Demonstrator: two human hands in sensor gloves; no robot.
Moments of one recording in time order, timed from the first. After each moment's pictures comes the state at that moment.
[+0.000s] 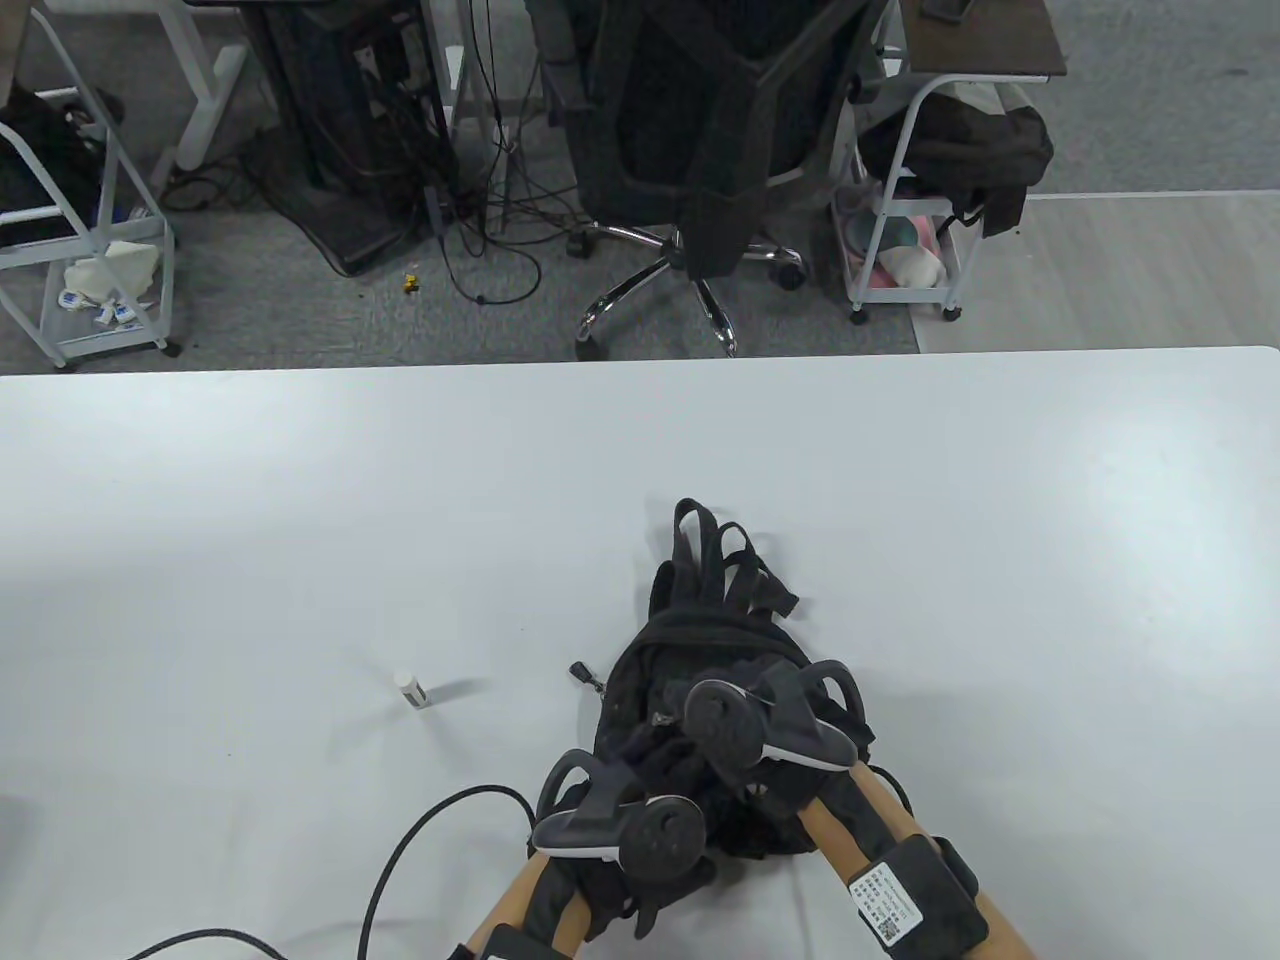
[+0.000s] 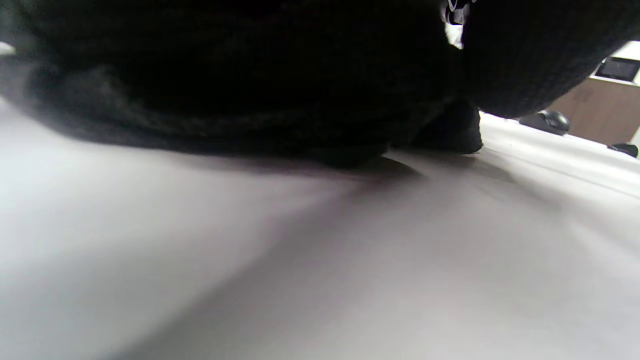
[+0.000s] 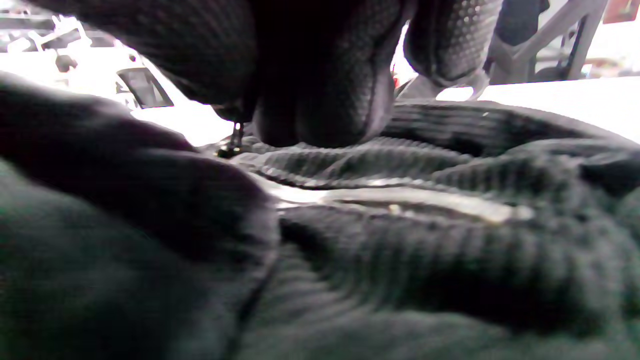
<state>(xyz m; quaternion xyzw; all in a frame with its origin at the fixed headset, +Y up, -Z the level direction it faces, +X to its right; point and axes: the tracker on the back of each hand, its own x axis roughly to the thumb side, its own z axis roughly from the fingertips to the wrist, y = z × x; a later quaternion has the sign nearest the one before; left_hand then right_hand) -0.038 -0.765 -0.172 -0.11 -0.44 0.06 0.89 0.074 -0.719 -0.233 0.25 0.05 0.96 0.07</state>
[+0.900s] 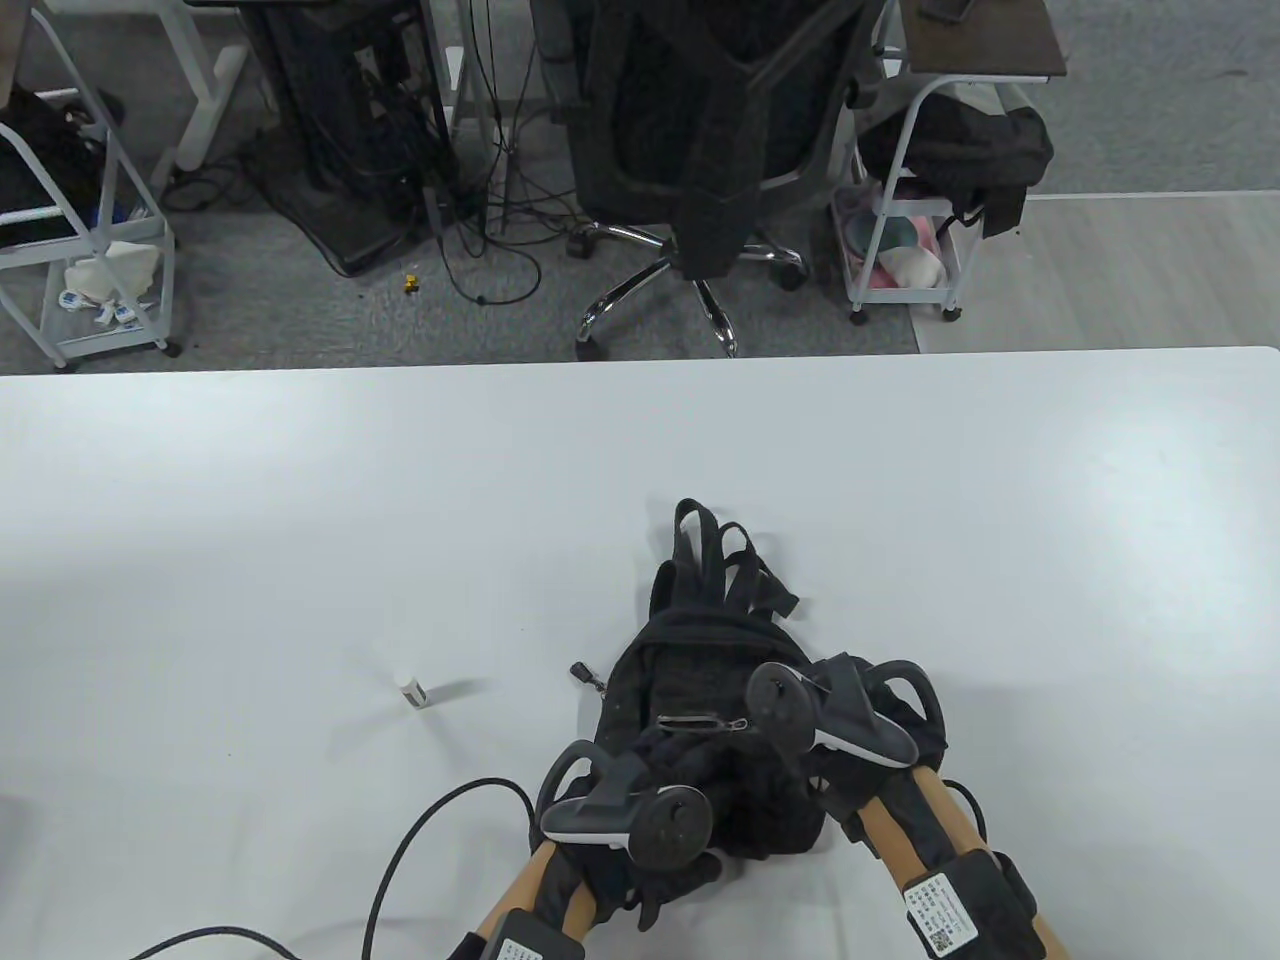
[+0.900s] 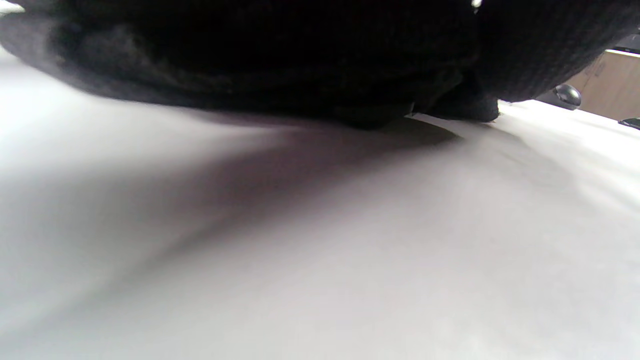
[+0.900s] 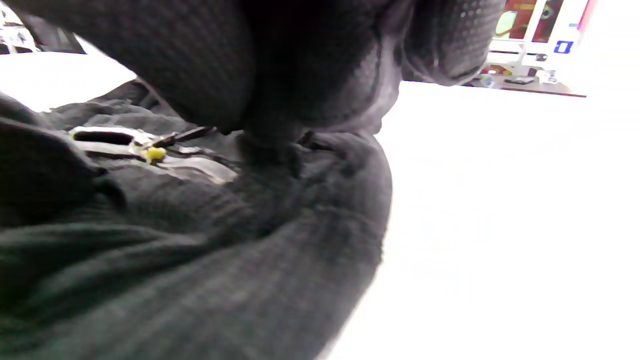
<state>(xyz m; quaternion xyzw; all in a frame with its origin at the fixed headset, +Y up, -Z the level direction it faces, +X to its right) -0.037 -0.774 -0.175 -0.15 -0.43 0.06 0.89 0.132 -0.714 -0.233 0.15 0.07 0.98 -0.03</state>
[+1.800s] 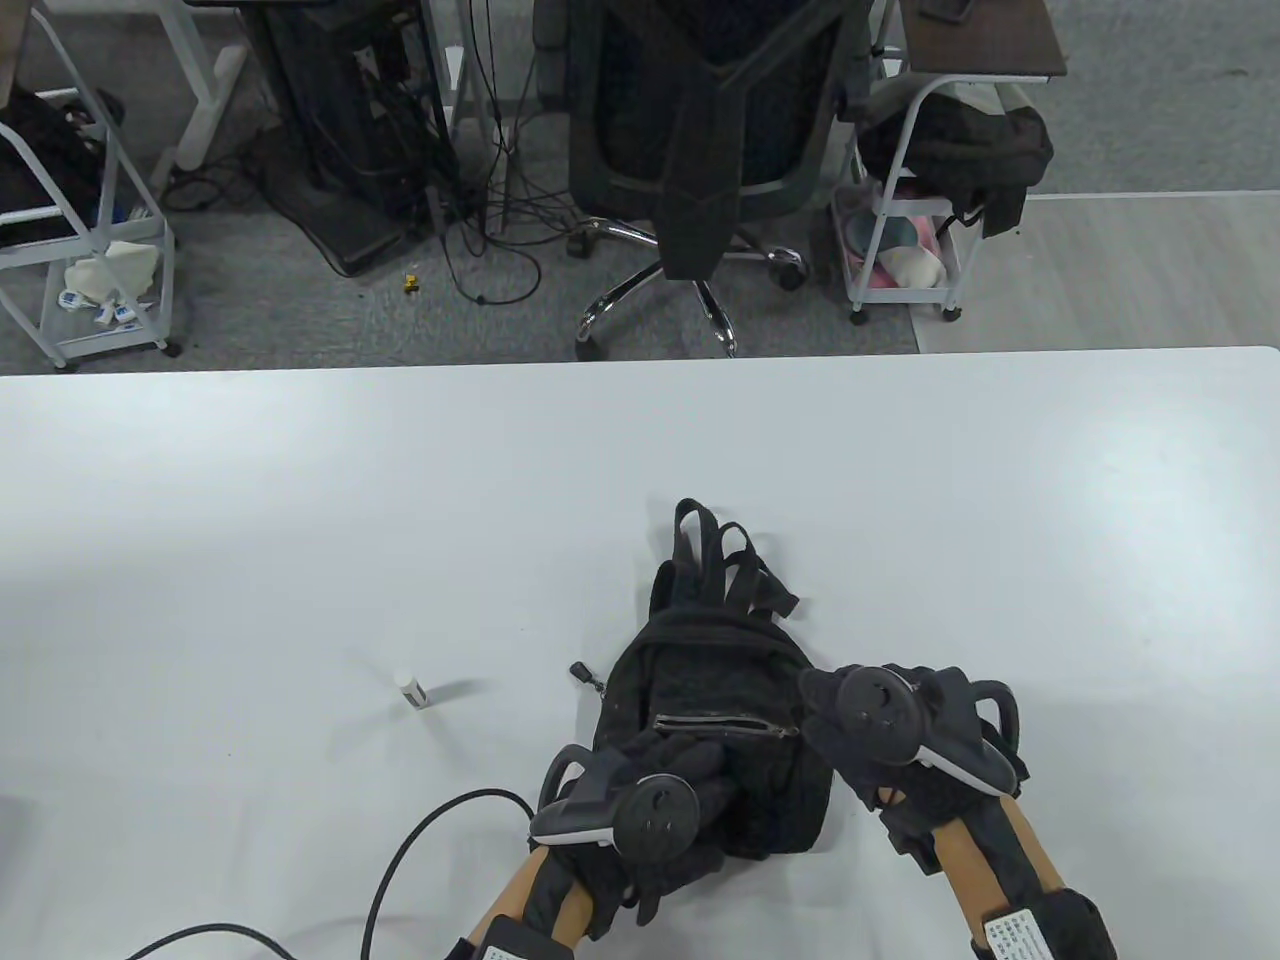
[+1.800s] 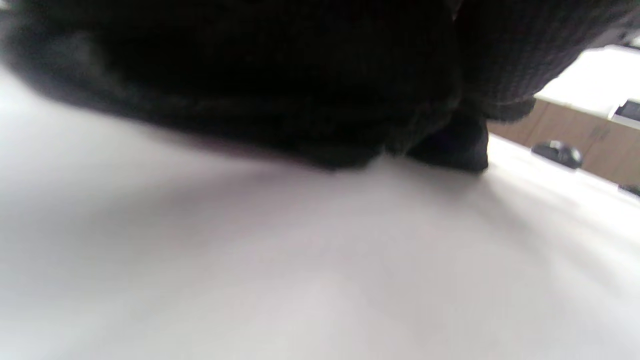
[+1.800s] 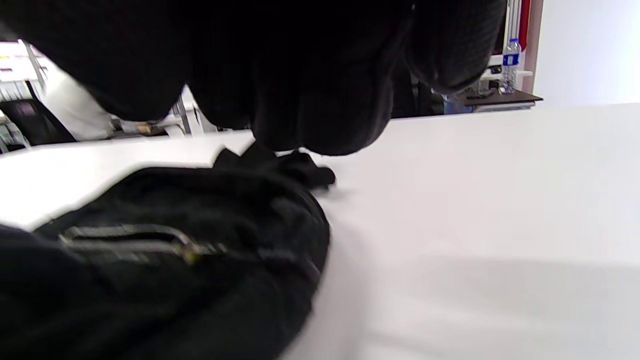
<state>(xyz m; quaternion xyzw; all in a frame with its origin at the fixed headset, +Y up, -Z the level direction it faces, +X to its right) -0.048 -0.766 -0.178 -0.12 -0.40 0.16 0.90 0.182 -0.675 -0.209 0.13 0.00 0.99 0.09</state>
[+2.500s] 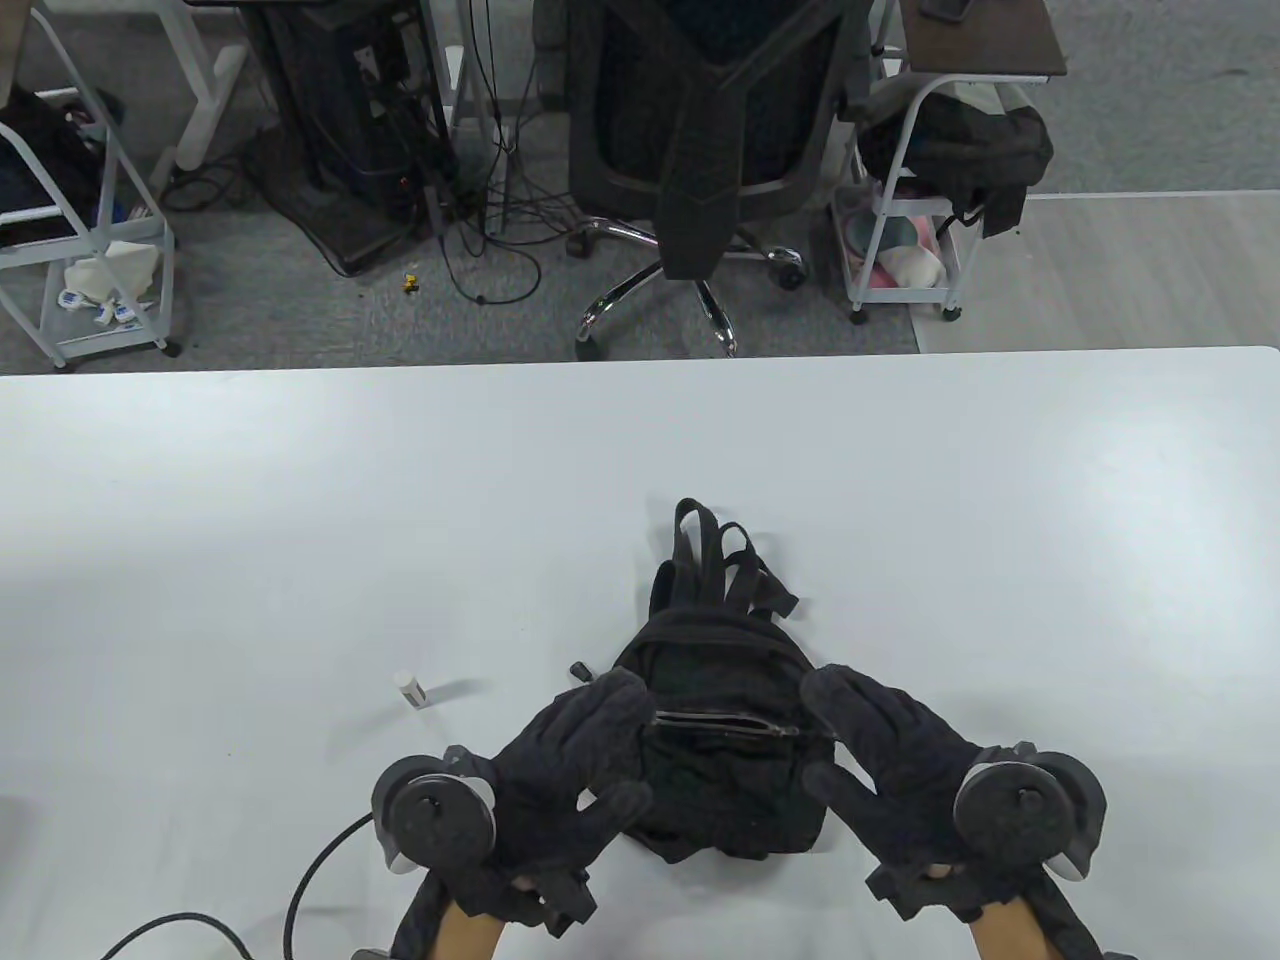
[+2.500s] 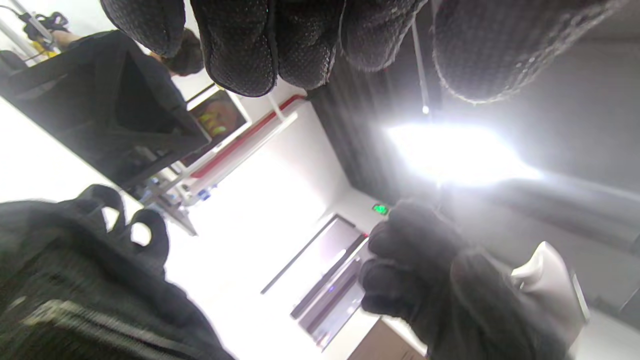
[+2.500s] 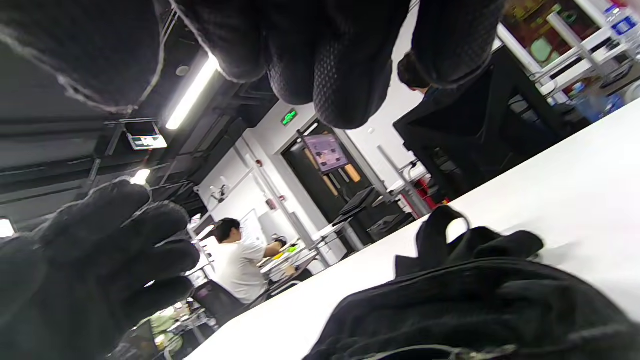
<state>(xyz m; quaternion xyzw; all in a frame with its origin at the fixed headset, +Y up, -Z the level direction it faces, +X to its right) -0.146 -0.684 -0.165 0.11 -0.35 0.47 0.80 0.204 -0.667 -0.160 0.23 -0.13 0.89 0.36</state>
